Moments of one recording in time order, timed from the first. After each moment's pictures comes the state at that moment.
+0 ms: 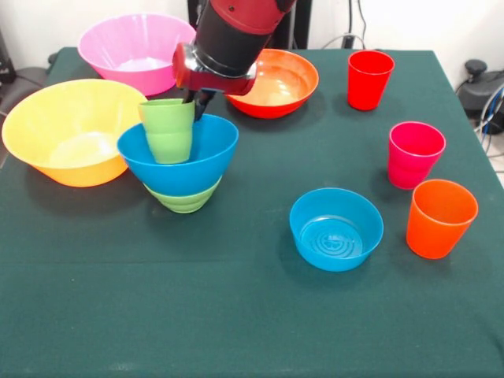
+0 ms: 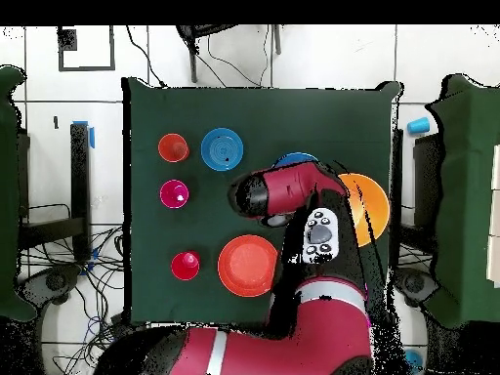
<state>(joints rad) -0.21 -0.48 -0.04 1.41 -0.54 0.77 1.67</state>
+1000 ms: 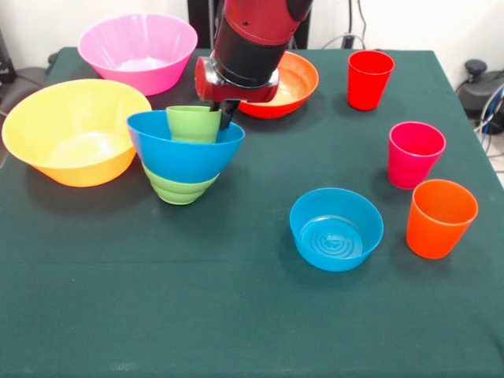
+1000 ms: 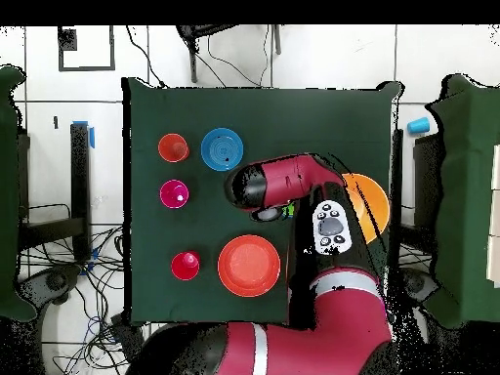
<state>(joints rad) -0.28 -0.49 0.11 1.41 -0.54 0.85 1.67</state>
